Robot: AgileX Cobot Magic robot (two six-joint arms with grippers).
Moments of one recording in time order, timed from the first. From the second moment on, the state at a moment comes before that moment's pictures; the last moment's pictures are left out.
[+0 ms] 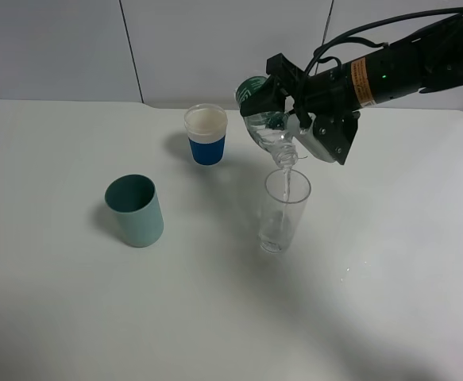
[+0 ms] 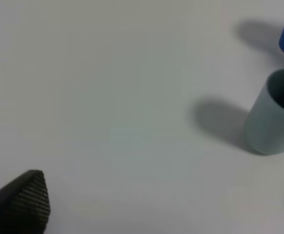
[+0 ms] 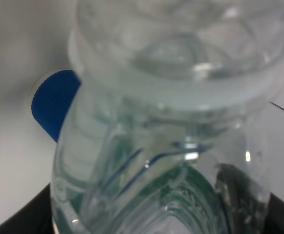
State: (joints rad) left arm 0.06 -0.01 -0.51 -0.07 1.05 0.01; right arm 0.26 1.80 -1.10 -1.70 -0.78 -0.80
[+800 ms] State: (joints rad) left arm 0.06 -0.01 -0.51 -0.07 1.05 0.01; right arm 0.26 1.80 -1.10 -1.68 -0.78 -0.82
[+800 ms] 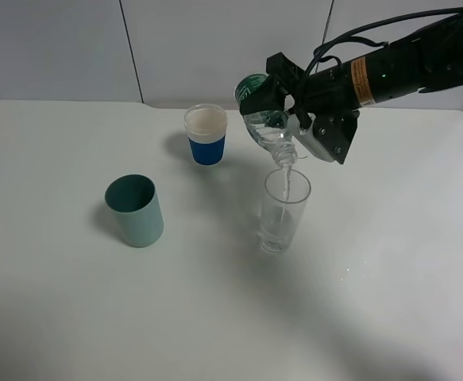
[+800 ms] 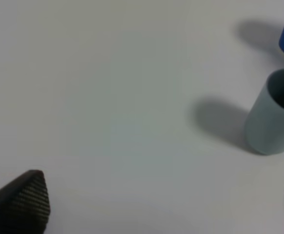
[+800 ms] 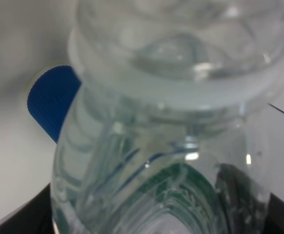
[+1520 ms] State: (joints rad) left arm 0.06 -0.01 -0.51 -0.07 1.05 0.01; right arm 0.27 1.80 -1.10 -1.65 -0.78 -0.87
